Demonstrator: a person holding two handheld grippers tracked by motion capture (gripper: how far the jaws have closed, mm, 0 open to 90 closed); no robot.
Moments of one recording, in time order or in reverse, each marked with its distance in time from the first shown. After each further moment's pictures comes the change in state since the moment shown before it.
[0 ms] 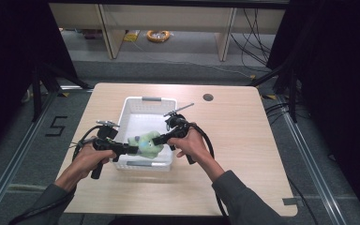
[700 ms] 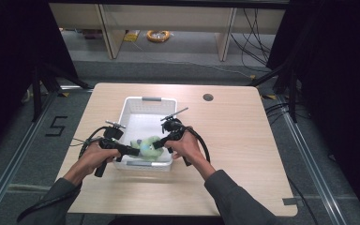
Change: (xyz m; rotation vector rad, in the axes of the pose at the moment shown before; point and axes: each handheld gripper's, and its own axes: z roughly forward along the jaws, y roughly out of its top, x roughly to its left) left arm 0.016 0.001 0.026 0.096 0.032 -0.011; right arm -0.014 -0.006 0.030 0.078 -0.060 0.059
